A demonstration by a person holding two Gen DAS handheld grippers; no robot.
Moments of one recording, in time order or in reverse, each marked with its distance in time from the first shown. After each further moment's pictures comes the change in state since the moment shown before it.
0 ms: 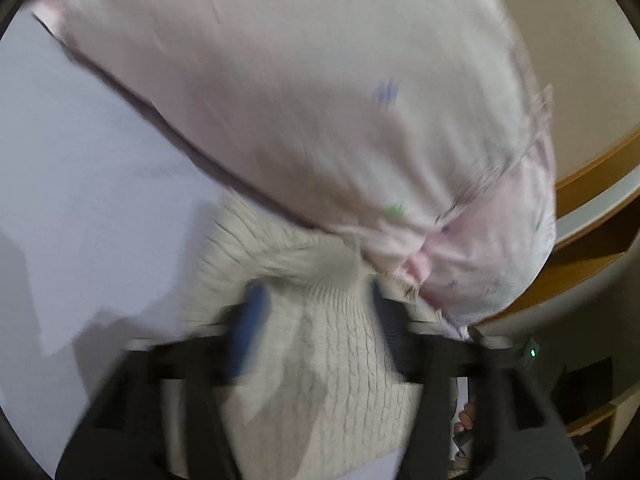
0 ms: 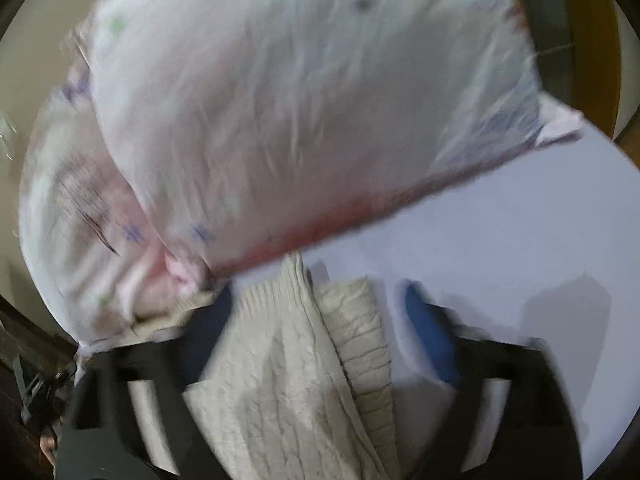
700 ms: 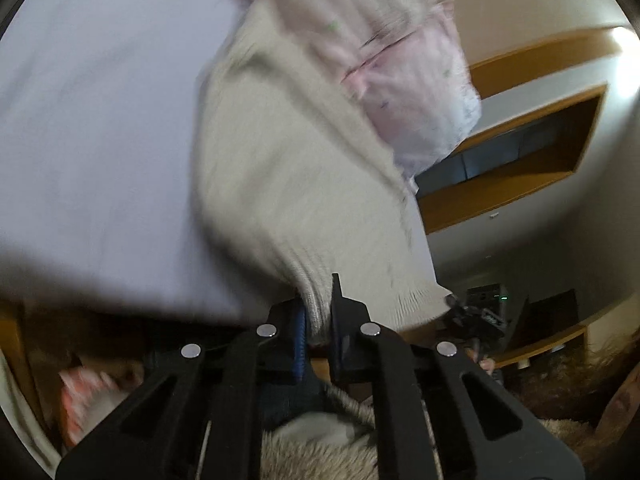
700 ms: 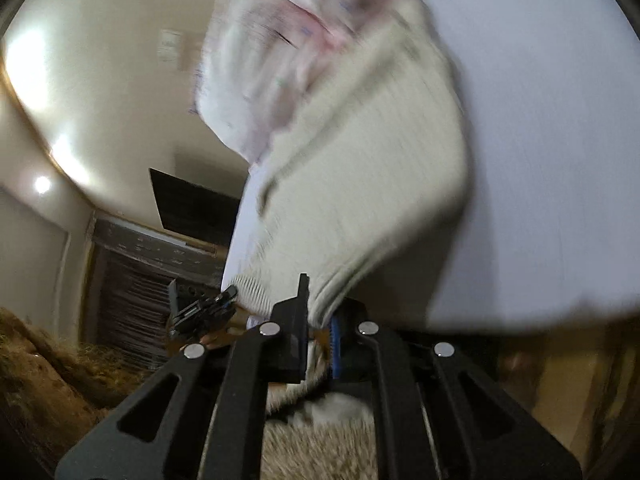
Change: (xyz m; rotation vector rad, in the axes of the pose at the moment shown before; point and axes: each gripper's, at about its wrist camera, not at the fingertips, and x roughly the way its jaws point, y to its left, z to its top) left arm -0.154 0.011 -0.222 0.096 0.224 -0.183; right arm -0.193 -0.065 -0.201 0.022 0.429 0.620
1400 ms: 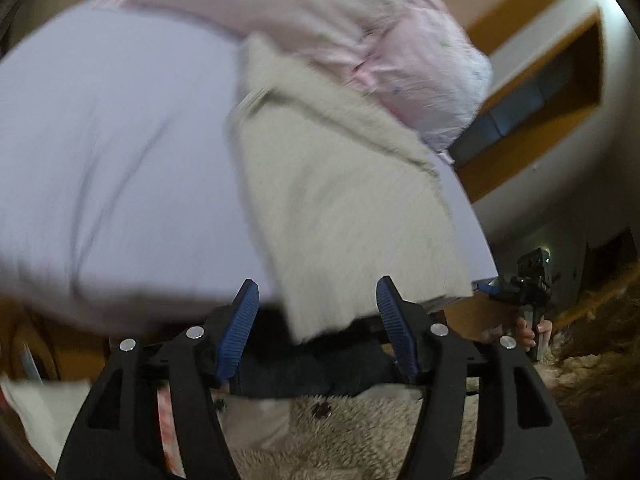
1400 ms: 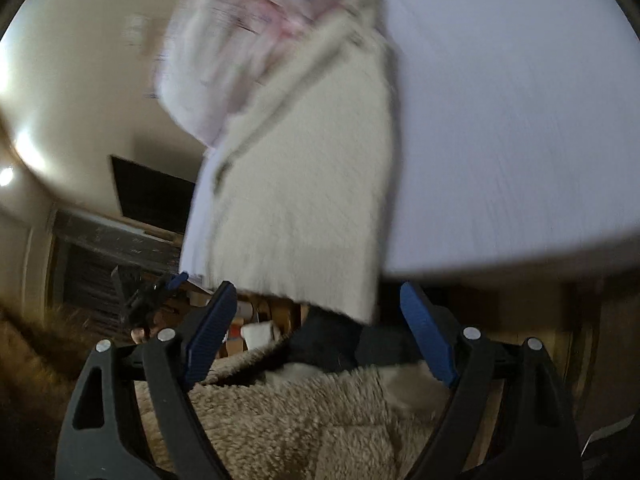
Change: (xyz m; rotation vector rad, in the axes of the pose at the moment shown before) left arm -0.031 -0.003 -0.010 0.147 0.070 0.227; right arm -0.013 -0.035 -0.039 0.107 0.119 -0.188
